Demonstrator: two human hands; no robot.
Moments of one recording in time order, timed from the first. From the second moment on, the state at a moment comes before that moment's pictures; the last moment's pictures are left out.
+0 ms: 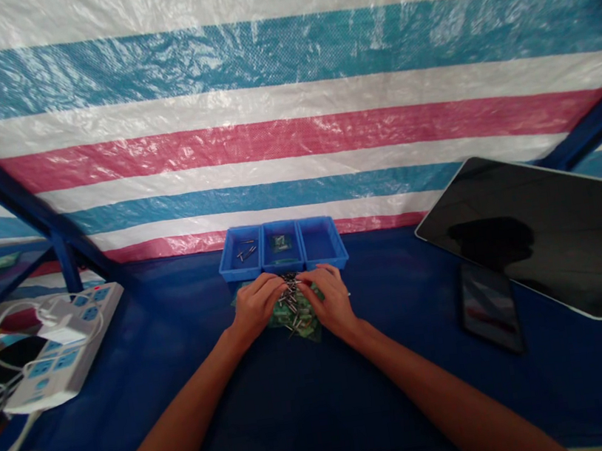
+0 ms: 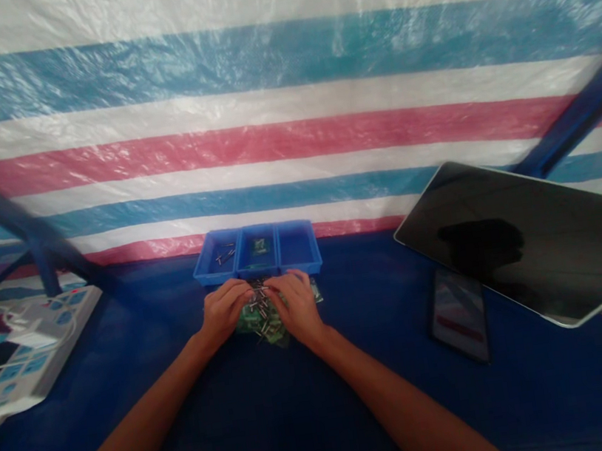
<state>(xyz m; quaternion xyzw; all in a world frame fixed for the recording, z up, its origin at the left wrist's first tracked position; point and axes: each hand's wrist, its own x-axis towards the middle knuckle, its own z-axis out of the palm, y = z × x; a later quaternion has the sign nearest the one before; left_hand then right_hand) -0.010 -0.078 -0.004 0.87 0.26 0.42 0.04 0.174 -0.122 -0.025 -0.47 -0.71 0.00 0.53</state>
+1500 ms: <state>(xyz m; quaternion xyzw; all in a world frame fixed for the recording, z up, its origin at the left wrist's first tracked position) -0.010 -0.077 -0.010 0.86 0.27 0.42 0.03 0.174 -0.122 -0.027 -0.48 -0.70 -0.01 0.54</state>
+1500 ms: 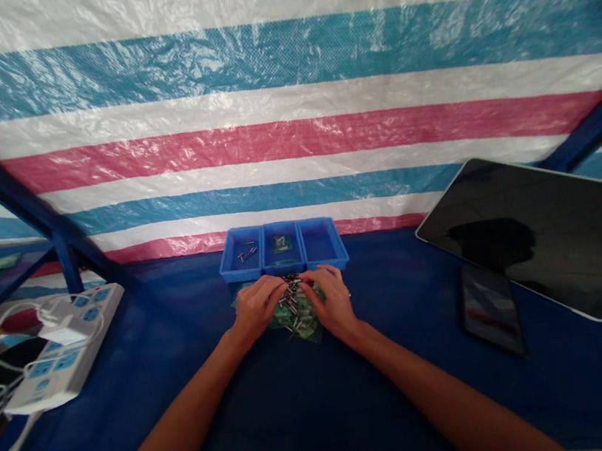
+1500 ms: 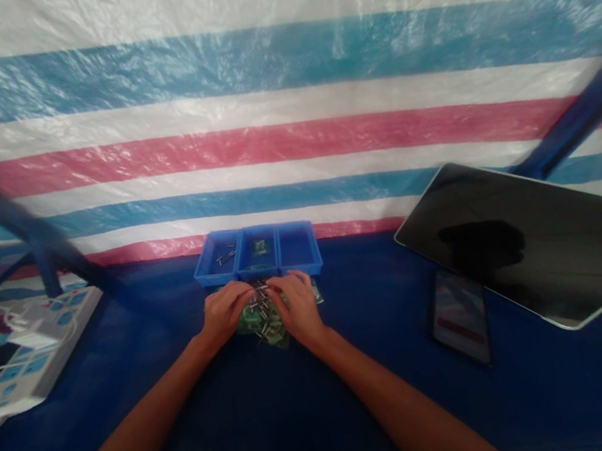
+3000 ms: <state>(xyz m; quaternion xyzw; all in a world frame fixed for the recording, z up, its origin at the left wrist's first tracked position) -0.004 -0.084 -0.009 0.82 0.34 0.47 -0.01 0.174 -0.123 -0.029 -0.47 -0.70 0.00 0.54</state>
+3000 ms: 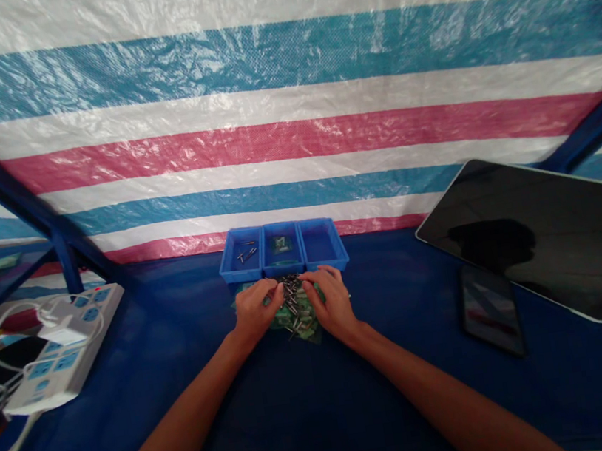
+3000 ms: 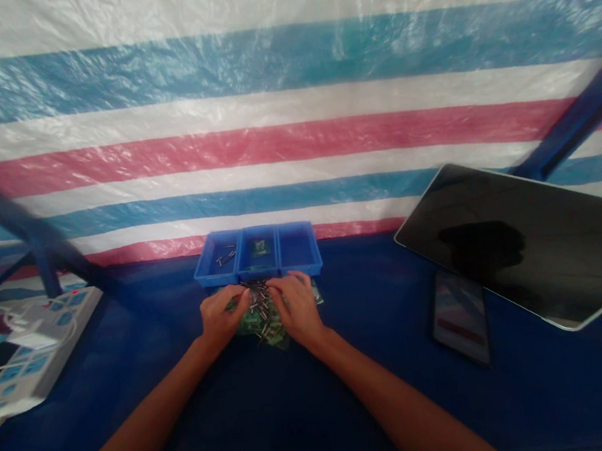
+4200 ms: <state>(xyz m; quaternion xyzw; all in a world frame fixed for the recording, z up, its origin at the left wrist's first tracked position) -0.005 -0.078 -0.014 0.85 0.32 0.41 0.07 0.171 -0.122 -0.025 -0.44 -0.75 0.02 0.50</state>
